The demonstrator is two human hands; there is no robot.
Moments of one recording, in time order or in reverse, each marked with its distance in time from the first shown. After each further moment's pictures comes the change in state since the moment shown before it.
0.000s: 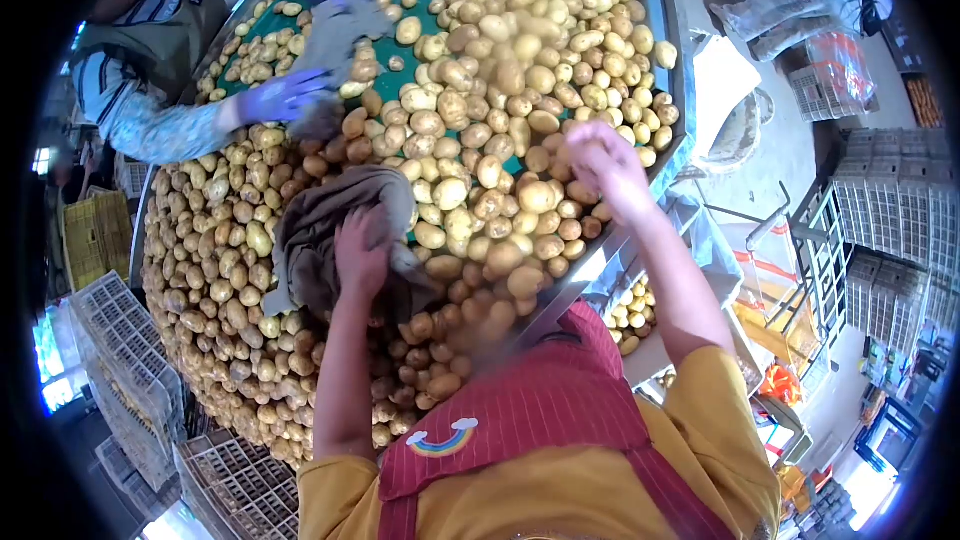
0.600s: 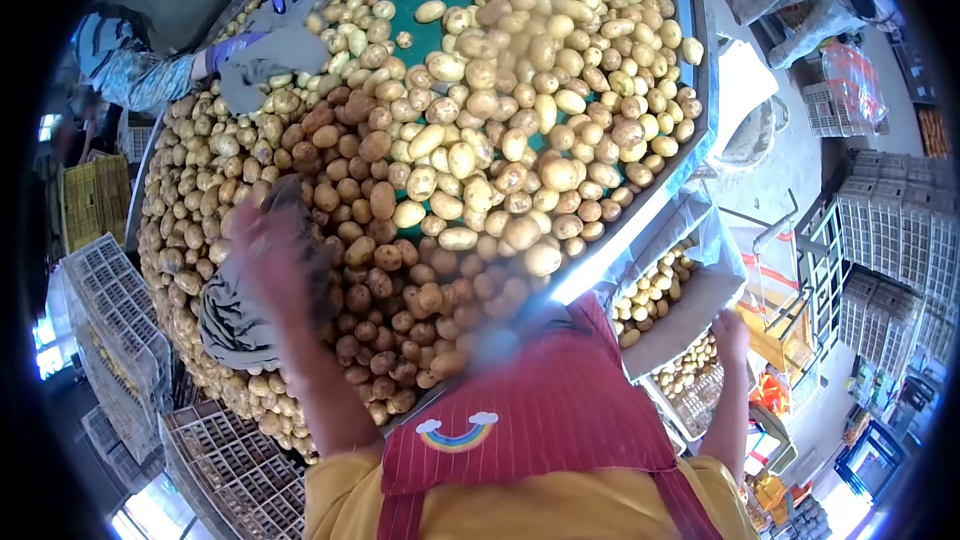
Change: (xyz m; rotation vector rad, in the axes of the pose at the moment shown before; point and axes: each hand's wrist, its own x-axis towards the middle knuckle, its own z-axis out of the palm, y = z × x) left_hand -0.038 0.025 -0.141 0.008 0.615 -0.123; right_hand -0.305 0.100 -0.224 -1.314 0.544 0.440
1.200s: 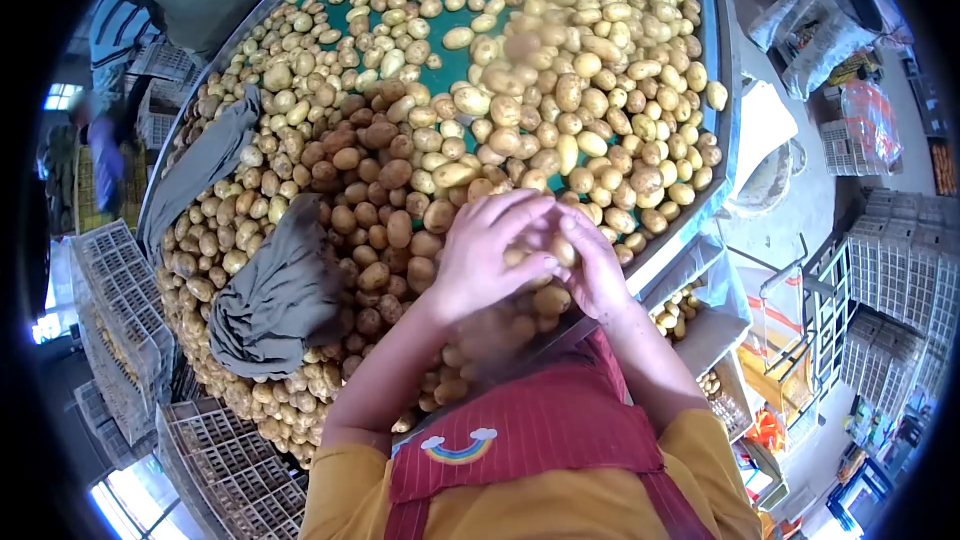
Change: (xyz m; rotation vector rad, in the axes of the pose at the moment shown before) left_hand -0.033 0.119 0.129 -0.556 -0.576 0.422; right_hand 0.021 -0.406 0.030 1.632 -0.821 -0.113
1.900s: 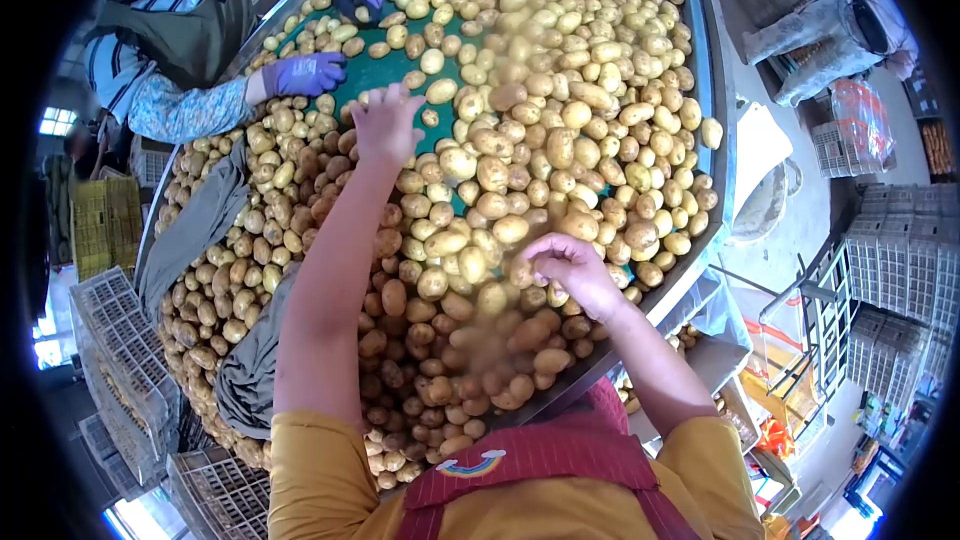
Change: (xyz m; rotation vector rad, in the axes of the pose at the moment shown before) left_hand 0.167 -0.206 -0.059 0.948 0.015 -0.232; right_hand 0.075 -0.029 -0.019 -0.616 -0.114 0.012
